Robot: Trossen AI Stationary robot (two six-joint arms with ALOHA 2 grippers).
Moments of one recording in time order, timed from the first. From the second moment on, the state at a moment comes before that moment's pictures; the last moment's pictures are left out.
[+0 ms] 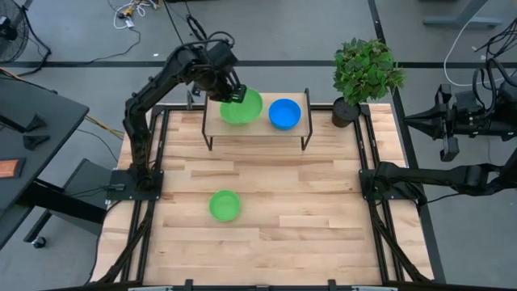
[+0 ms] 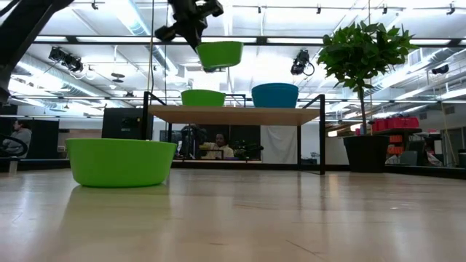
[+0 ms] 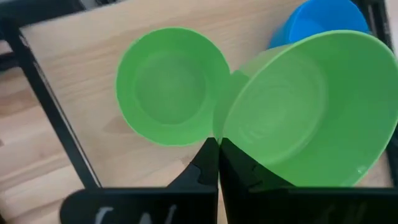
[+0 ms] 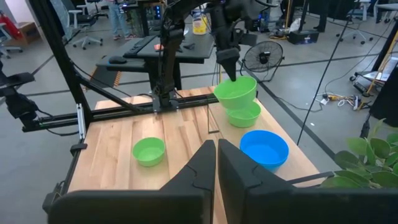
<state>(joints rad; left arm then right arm) 0.57 1.92 2.36 -1.57 0.04 -0.67 -0.52 0.83 1.97 -1.44 -0.32 -0.06</state>
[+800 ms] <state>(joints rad) 0.72 1.92 2.21 -1.57 0.13 -0.60 -0.52 0.83 1.97 -1.44 -0.32 -0.07</state>
